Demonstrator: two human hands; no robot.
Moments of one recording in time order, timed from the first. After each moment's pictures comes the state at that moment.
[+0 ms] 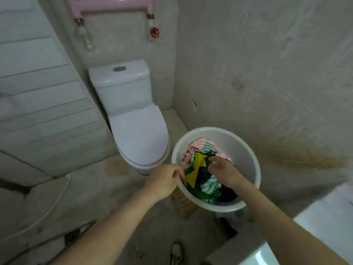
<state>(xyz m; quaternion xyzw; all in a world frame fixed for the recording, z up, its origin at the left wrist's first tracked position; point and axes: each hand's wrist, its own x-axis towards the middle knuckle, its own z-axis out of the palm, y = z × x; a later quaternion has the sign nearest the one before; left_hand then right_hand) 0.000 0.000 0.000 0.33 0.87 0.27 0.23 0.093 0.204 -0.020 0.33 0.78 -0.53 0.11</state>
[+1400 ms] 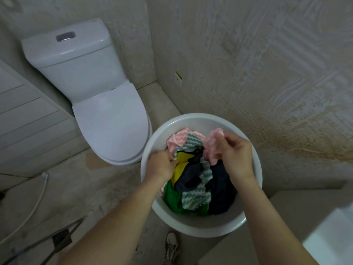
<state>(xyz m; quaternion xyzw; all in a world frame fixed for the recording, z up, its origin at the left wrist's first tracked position) -0.056 0.141 -0.121 0.20 0.91 0.24 0.28 0.055 0.288 -0.059 0.40 0.68 -0.58 -0.20</state>
